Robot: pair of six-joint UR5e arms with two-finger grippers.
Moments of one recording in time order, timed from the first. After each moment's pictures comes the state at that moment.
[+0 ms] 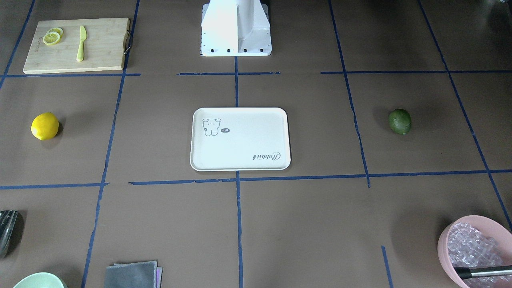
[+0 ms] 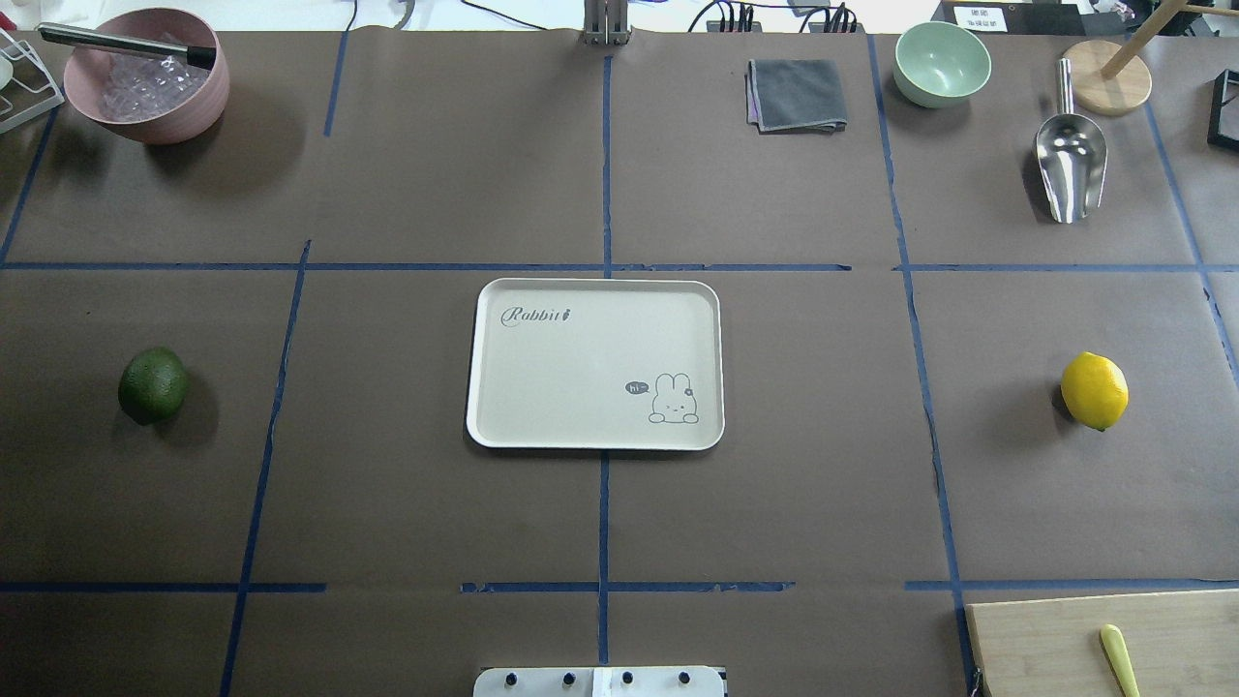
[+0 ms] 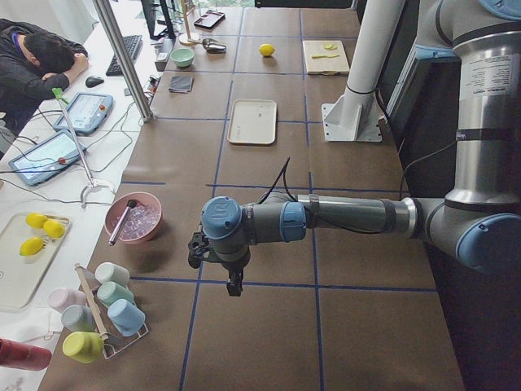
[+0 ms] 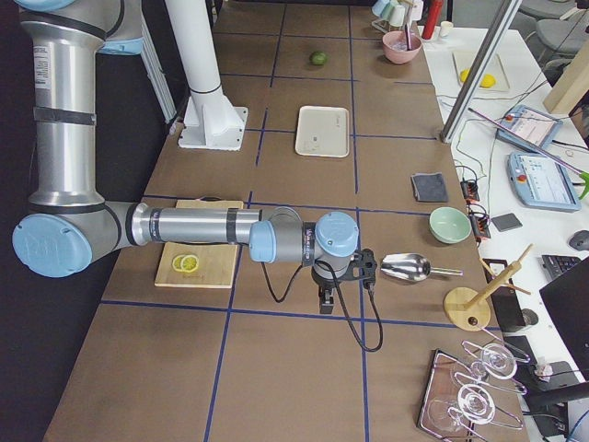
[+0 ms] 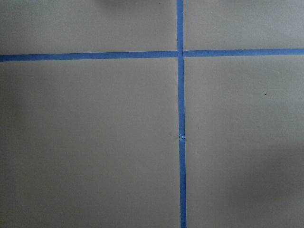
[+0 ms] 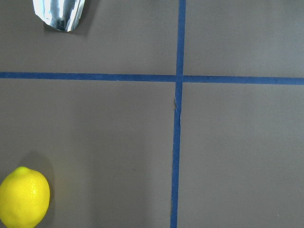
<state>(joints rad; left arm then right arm) -1.60 -1.51 -1.68 -1.44 -2.38 0.12 1.54 -1.64 1.66 -1.57 2.41 0.02</state>
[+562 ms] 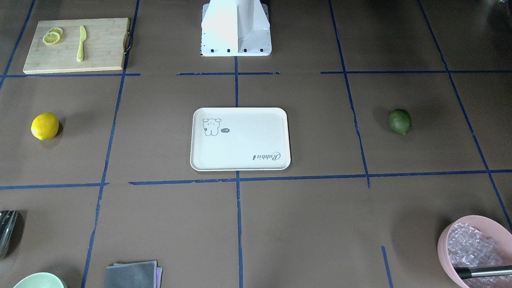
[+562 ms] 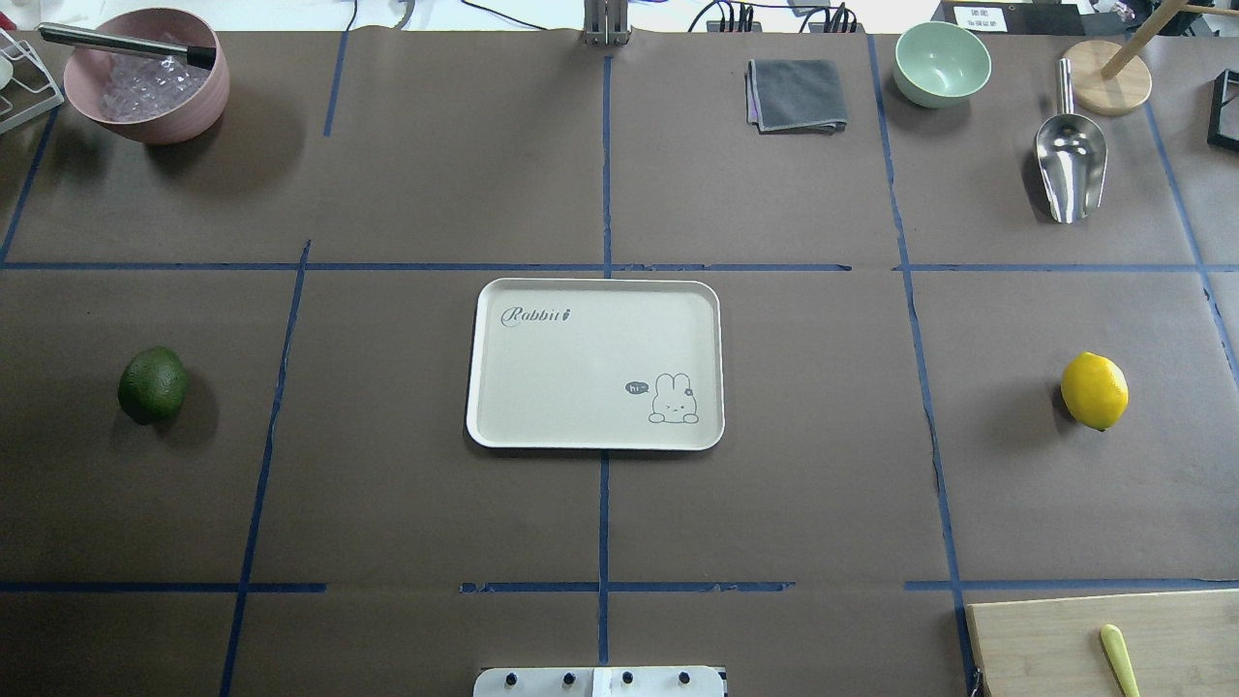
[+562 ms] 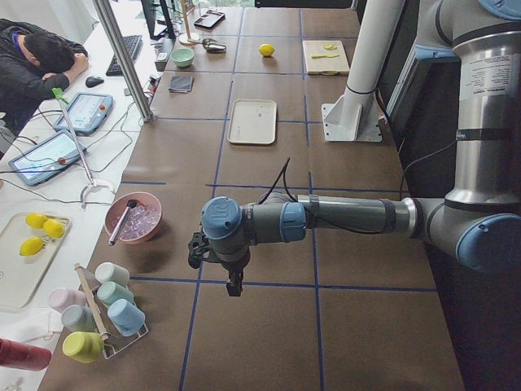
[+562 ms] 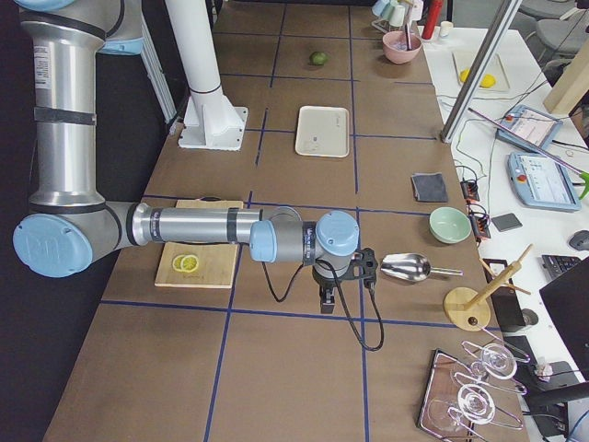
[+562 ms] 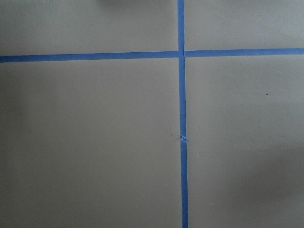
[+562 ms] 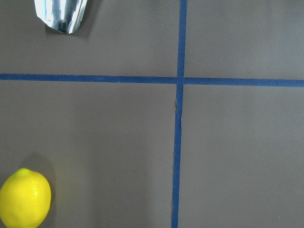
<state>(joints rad) -1.60 -1.51 -1.68 -1.44 -2.38 0.12 1.54 -1.63 1.66 -1.56 2.41 0.02</state>
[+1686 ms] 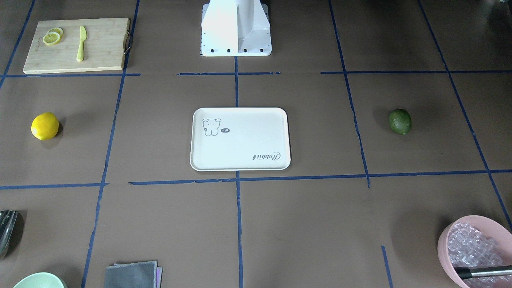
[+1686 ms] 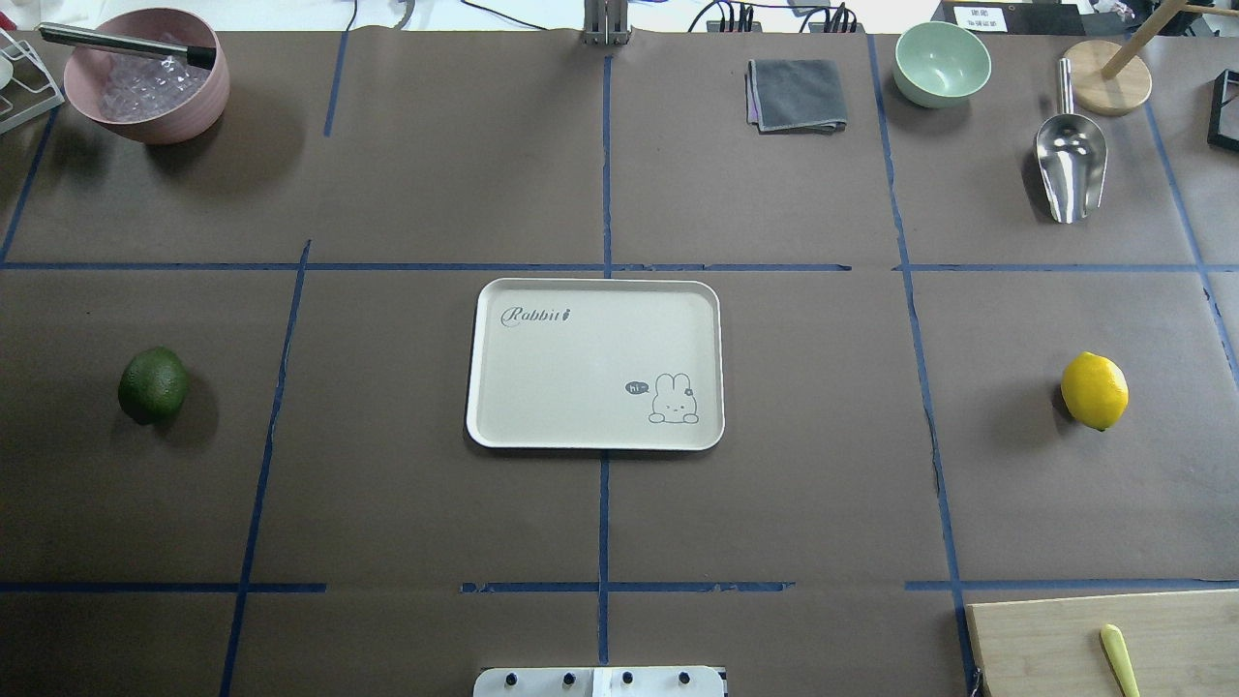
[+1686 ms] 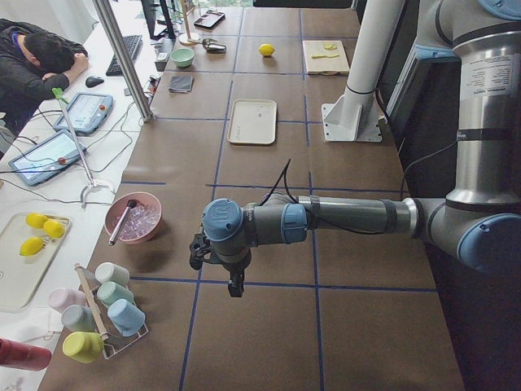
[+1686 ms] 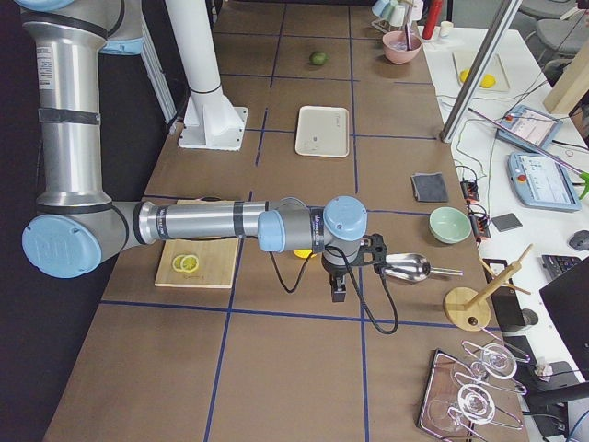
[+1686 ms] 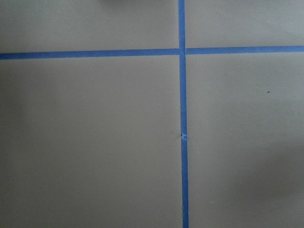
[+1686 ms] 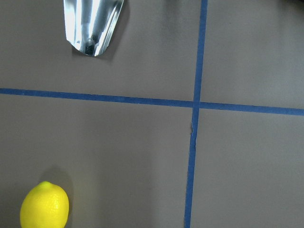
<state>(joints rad) -1.60 -1.51 -1.67 -1.45 -2.39 0.12 1.54 -1.59 1.68 -1.56 2.41 0.03</state>
